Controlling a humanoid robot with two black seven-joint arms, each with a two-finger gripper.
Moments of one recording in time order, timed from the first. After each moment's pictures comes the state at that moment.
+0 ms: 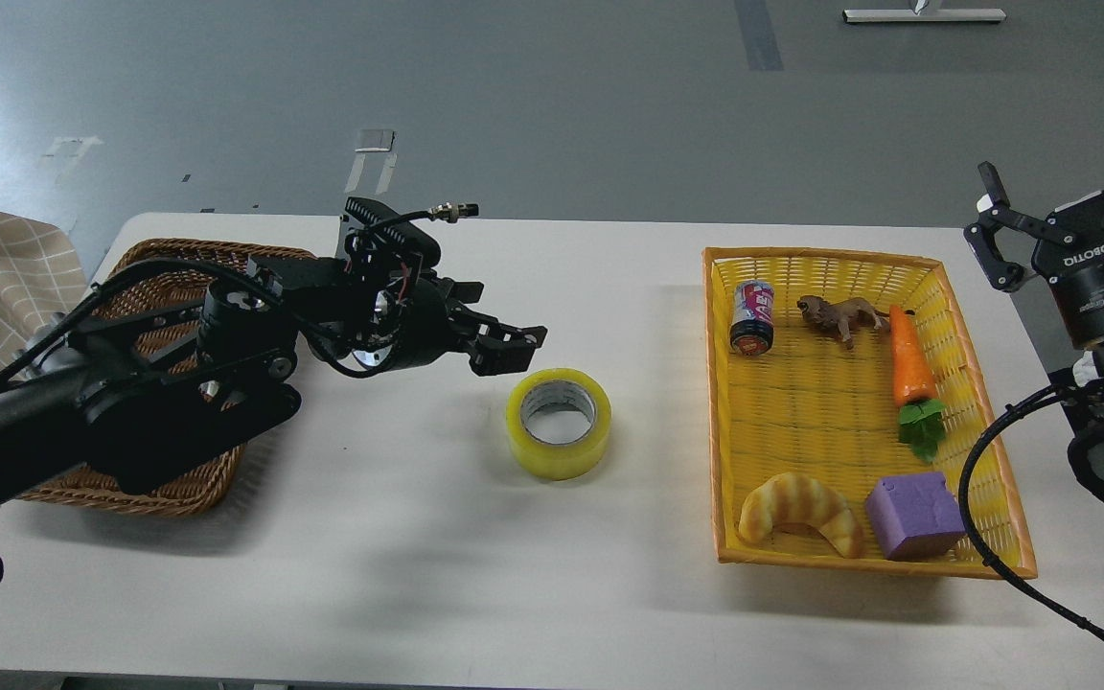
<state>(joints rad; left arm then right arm) -0.85 0.49 -0.46 -1.37 1.87 -0.42 0.01 0.27 -0.19 1.71 1.25 -0.43 0.49 -0.06</state>
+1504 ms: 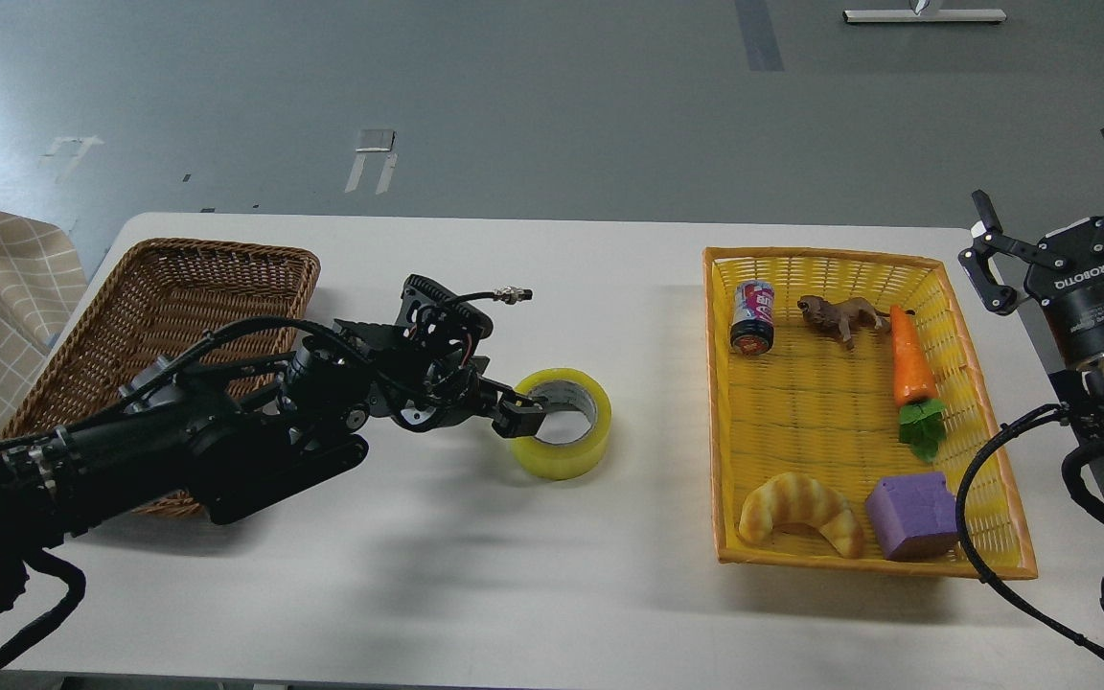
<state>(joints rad) -0.84 0.33 -0.30 -1.16 1.86 -0.43 0.08 0.25 -0.18 1.71 1.21 -0.43 0.49 -0.06</state>
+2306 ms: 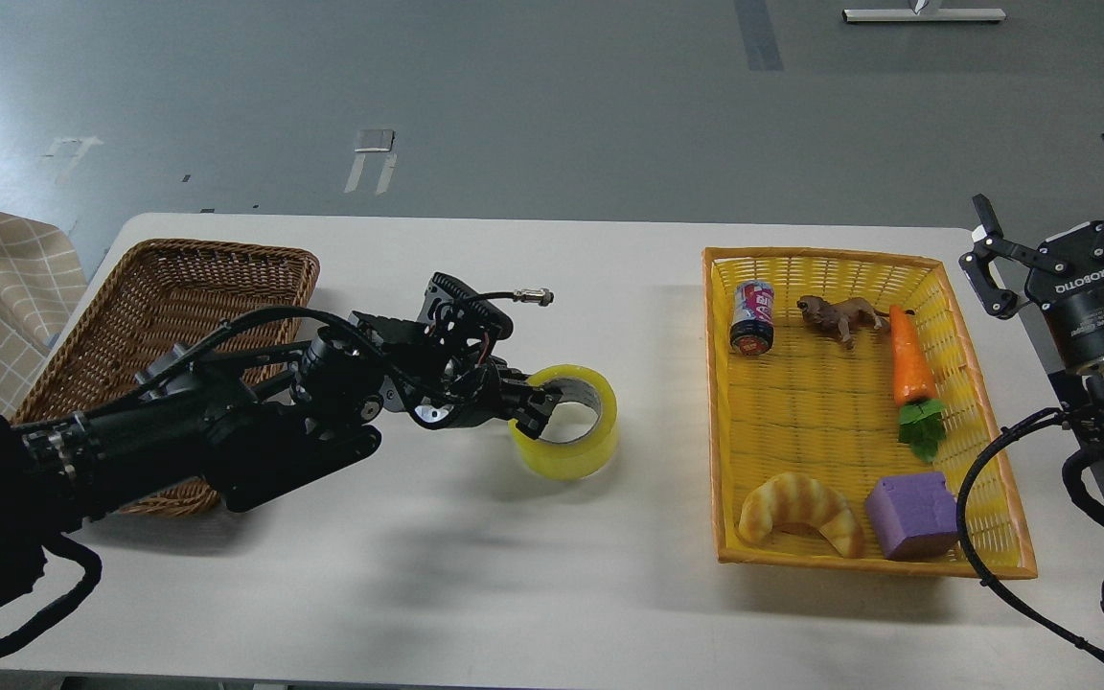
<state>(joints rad) -0.91 0.31 -0.29 -1.12 1.86 -0.43 -0.04 0.24 -0.18 1.71 1.21 -0.43 0.49 -0.06</state>
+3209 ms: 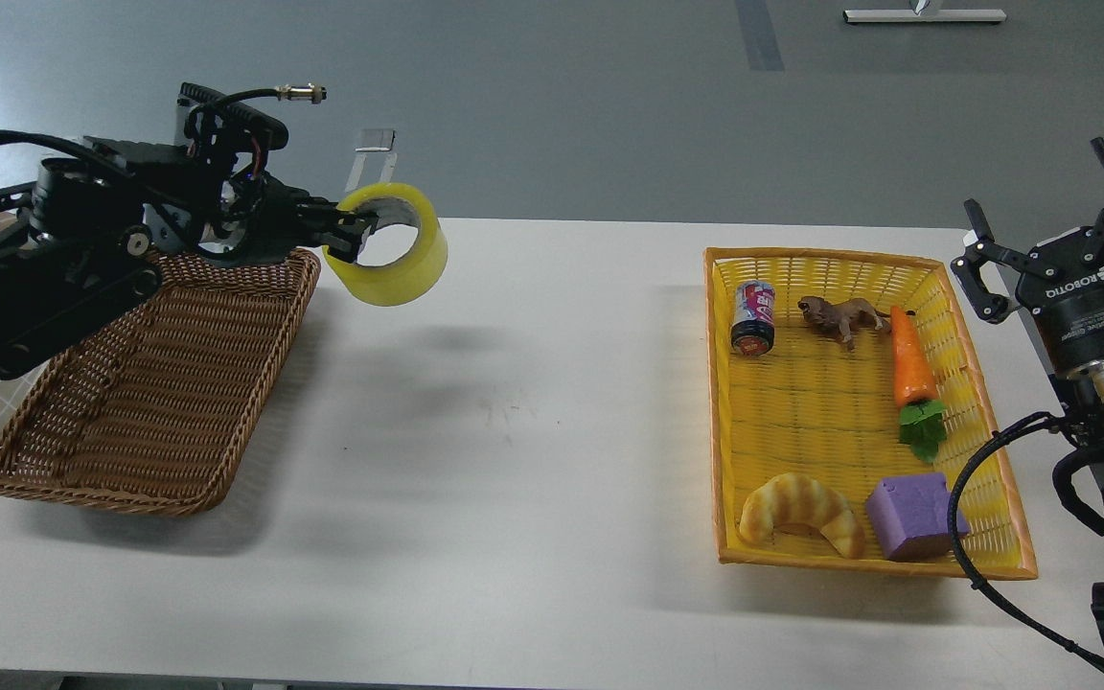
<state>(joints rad) -1.09 0.75 -0.29 -1.13 1.73 -0.43 -0.14 0.24 -0.16 1.71 1.21 -0.43 0.49 -0.06</state>
